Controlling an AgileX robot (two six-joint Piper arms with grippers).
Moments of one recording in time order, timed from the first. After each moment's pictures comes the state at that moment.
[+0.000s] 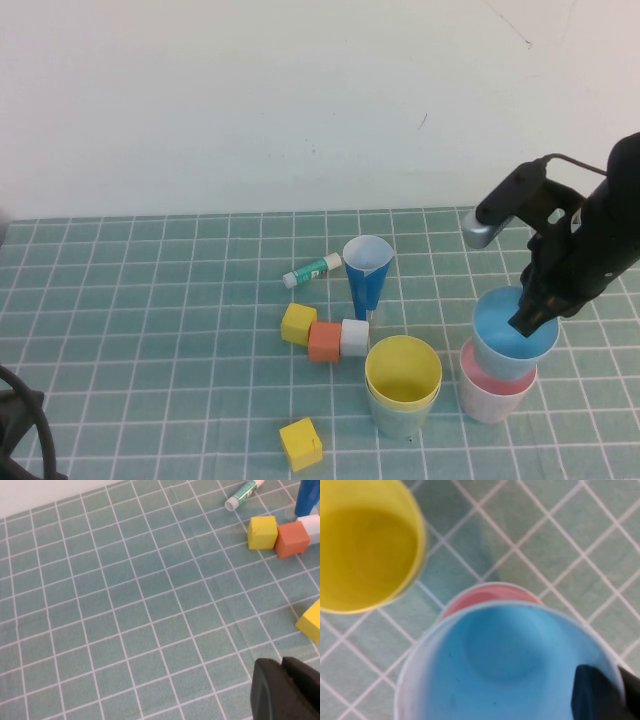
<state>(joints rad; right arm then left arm) 0.37 1.75 -1.21 0.04 0.80 -0.46 -0.63 0.61 -0.60 0.38 0.80 -0.43</state>
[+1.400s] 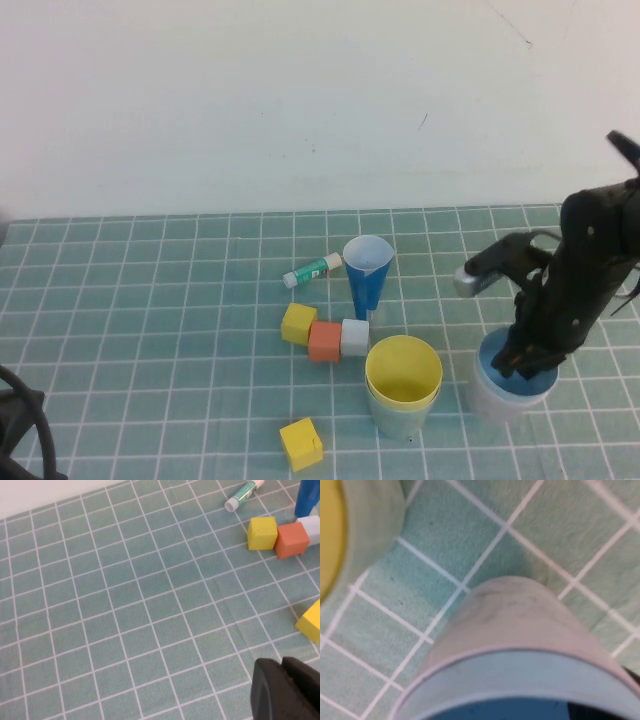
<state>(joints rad) 0.34 1.99 -1.21 0.08 0.79 -0.37 -0.63 0.61 -0.60 0.38 0.79 -0.43</state>
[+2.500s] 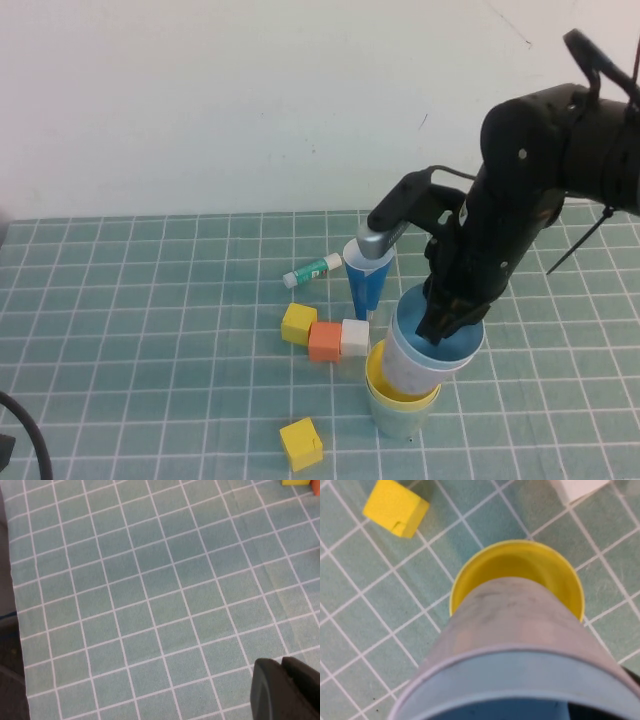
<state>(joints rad) 0.55 1.91 -1.51 0.12 1.08 -0.45 -0.63 0.61 -0.60 0.38 0.96 -0.43</state>
